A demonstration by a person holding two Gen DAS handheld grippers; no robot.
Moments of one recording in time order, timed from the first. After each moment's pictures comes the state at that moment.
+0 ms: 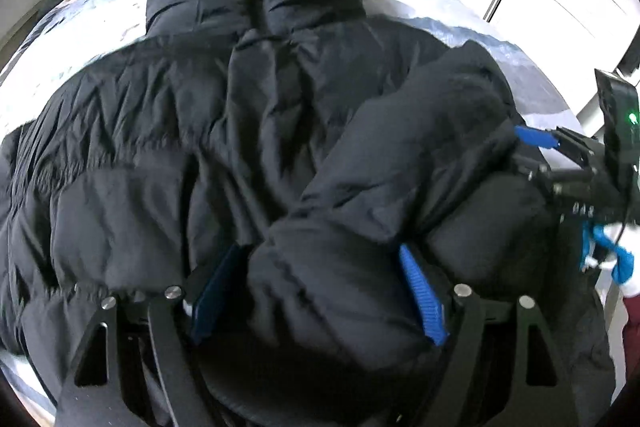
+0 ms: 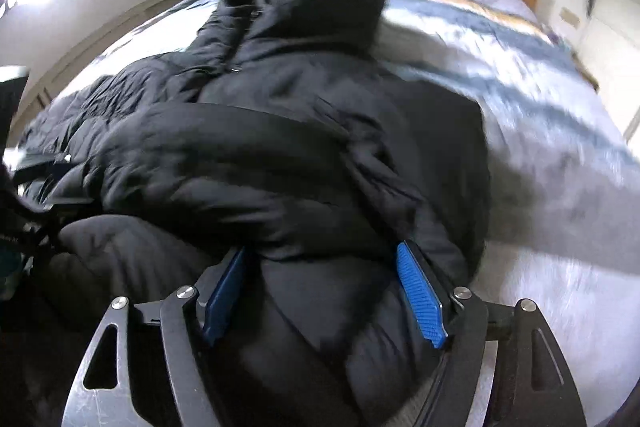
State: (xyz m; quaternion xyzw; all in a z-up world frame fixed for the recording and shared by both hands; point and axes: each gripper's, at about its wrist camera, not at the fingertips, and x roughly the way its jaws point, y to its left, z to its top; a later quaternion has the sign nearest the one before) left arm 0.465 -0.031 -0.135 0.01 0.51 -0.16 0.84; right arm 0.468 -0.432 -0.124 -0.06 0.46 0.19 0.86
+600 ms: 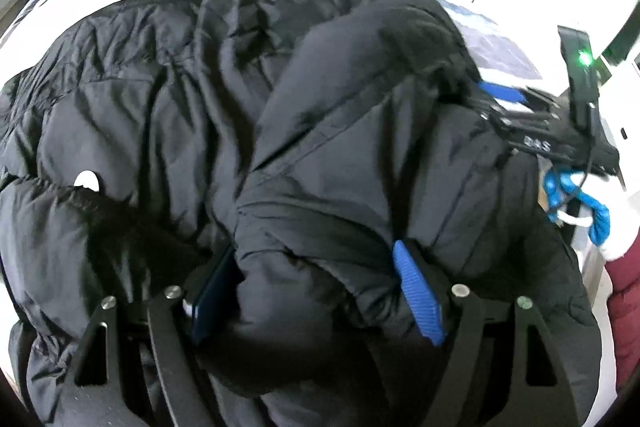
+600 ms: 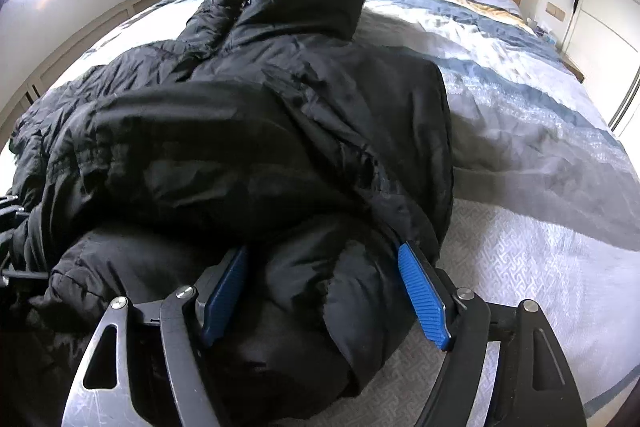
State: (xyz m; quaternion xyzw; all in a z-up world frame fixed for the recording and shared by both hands) left arm 0.396 -0.046 -0.134 -0.01 0.55 -0.17 0.82; right arm 0.447 -0.438 -0.126 -0.08 0.47 0.17 0.86
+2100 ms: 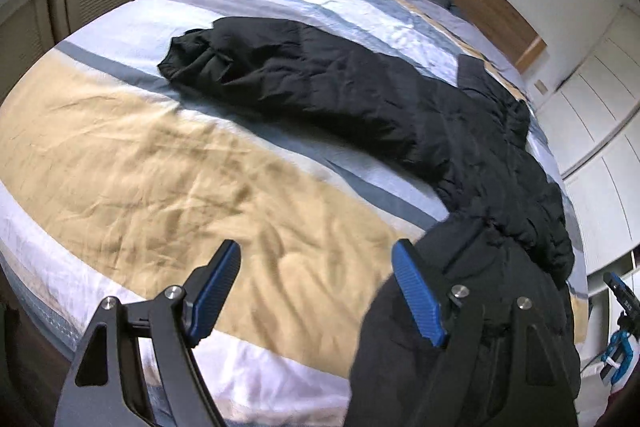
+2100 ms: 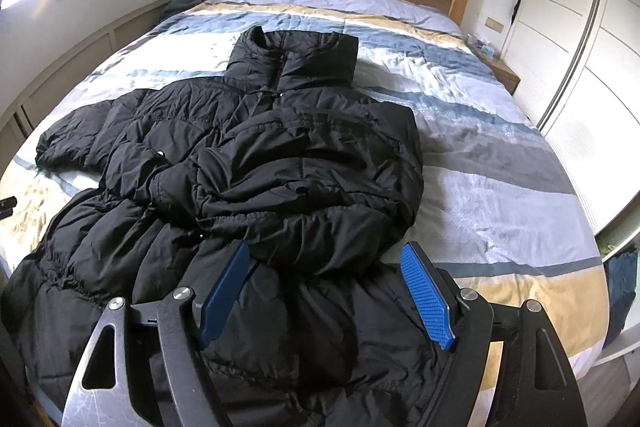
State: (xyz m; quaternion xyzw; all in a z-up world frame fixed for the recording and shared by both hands) left arm 0.210 0.365 -0.092 -0.23 0.45 0.06 0.86; right arm 0.257 -0.356 0.014 -0.08 0.44 0.07 0.89
